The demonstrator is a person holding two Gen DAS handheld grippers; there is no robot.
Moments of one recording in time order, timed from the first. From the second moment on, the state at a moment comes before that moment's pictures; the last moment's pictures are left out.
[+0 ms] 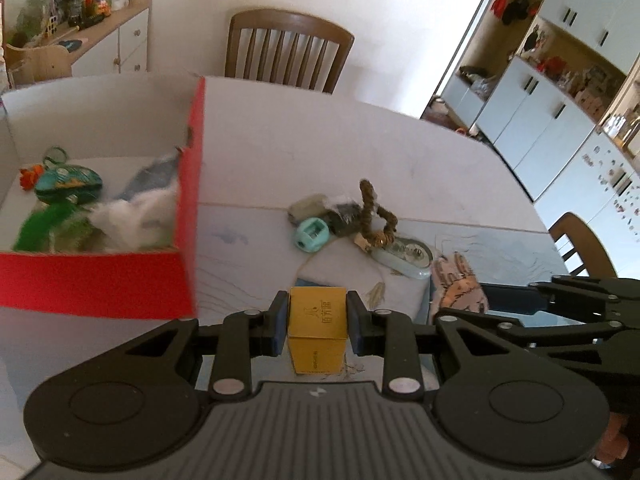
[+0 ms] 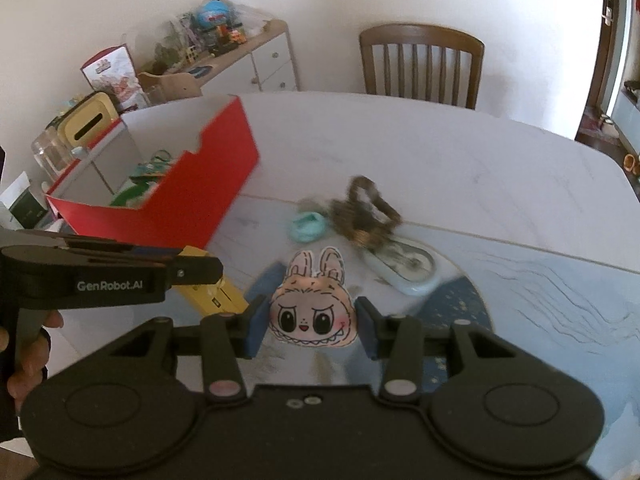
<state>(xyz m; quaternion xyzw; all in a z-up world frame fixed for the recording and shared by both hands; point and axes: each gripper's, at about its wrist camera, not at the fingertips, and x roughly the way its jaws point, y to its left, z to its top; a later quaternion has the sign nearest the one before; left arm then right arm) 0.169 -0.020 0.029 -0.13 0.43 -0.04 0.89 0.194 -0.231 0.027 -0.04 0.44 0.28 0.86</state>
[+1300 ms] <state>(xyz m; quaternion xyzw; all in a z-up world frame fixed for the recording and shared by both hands) 0.181 0.214 0.056 -0.09 0.39 0.08 0.91 0.229 0.030 0.029 -0.10 0.44 0.32 0.83</state>
